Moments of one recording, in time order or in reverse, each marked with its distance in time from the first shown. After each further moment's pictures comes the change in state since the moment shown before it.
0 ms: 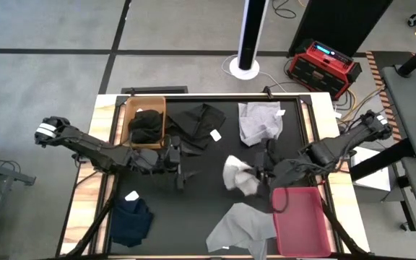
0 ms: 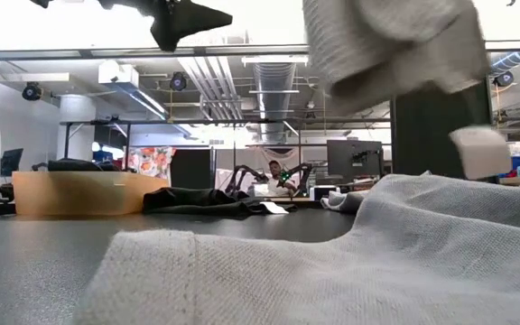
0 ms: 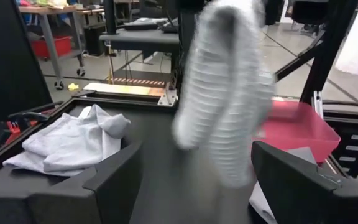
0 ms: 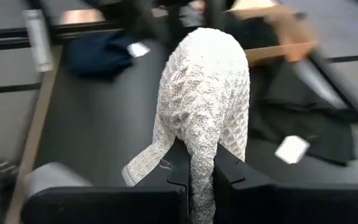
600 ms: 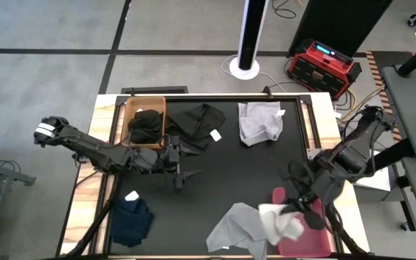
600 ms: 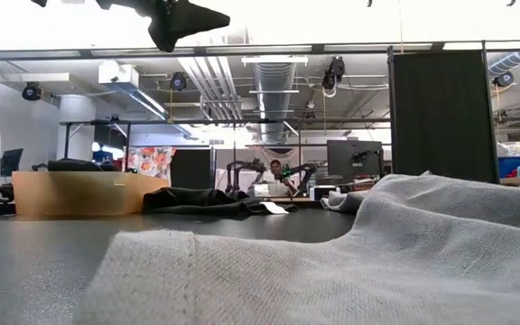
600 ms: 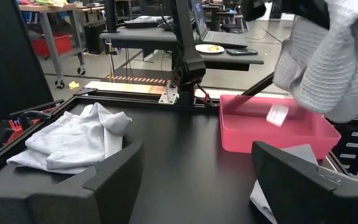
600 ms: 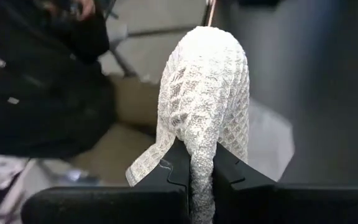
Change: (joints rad) left arm 0.000 -0.010 0.000 -0.031 0.000 0.000; right arm 0.282 -0.119 0.000 -0.120 -0.383 0.260
